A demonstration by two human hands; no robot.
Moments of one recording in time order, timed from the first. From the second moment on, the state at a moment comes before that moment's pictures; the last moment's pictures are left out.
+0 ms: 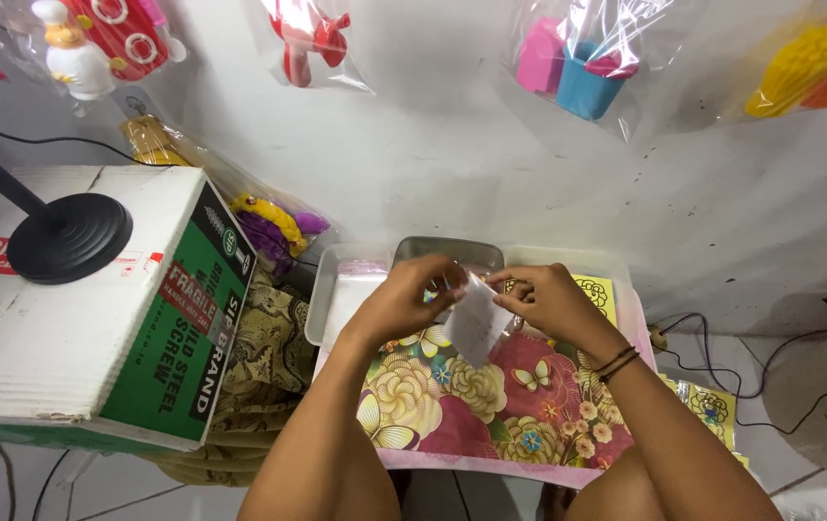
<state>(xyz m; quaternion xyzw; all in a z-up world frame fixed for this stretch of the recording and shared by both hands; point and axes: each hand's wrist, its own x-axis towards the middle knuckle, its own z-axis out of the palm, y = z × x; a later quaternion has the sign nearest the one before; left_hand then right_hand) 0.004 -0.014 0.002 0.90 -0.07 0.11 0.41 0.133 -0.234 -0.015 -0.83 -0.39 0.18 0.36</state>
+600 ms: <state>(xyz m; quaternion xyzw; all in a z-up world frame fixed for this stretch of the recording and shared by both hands) 0.013 -0.014 -0.032 0.87 0.00 0.10 0.49 0.130 -0.228 -0.022 -0.79 -0.35 -0.01 0.51</state>
